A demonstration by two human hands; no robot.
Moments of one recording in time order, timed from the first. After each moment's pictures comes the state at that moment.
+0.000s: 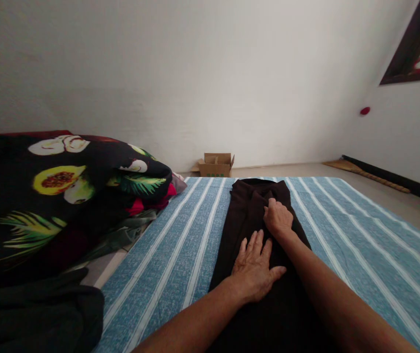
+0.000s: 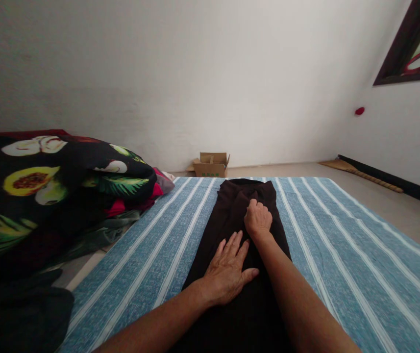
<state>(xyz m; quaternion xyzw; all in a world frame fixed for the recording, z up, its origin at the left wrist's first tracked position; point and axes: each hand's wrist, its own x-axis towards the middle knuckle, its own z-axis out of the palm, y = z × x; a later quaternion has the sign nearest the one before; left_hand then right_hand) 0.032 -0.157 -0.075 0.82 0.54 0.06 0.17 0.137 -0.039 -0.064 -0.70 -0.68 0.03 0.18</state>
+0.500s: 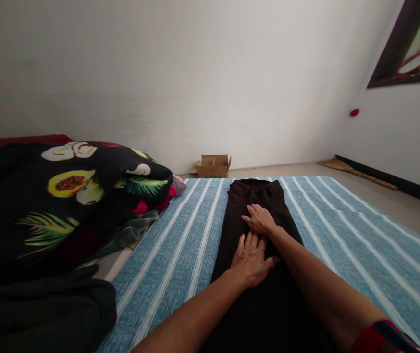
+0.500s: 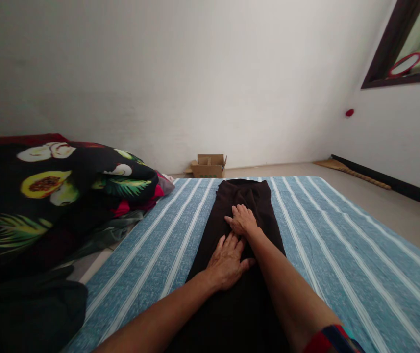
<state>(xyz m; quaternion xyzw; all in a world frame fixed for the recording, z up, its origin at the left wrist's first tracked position) 0.032 -0.159 -0.081 0.83 0.53 0.10 0.16 0.125 -0.036 -0.088 -0.54 -0.83 0.03 0.12</state>
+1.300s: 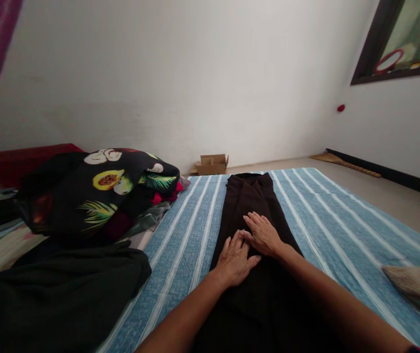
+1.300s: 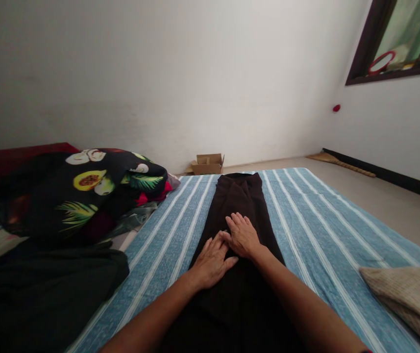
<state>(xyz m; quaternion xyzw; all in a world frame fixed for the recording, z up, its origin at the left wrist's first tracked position) 0.011 -0.258 -0.056 0.82 0.55 0.02 0.14 0.151 -0.185 -0.076 -0.50 -0.85 0.05 0.15</state>
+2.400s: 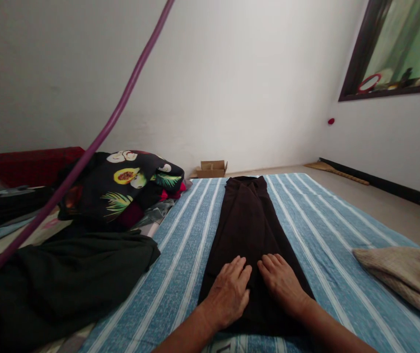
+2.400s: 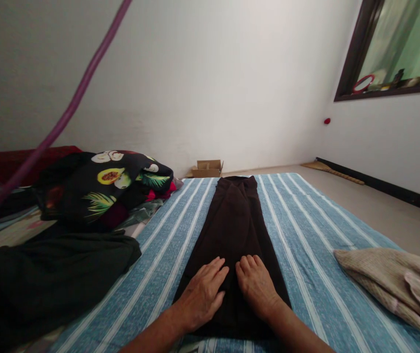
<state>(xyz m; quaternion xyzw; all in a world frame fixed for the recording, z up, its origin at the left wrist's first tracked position) 0.010 -0.375 -0.054 0.87 0.49 0.05 0.05 0.193 -0.338 -0.098 -0.39 -0.88 -0.17 0.20</state>
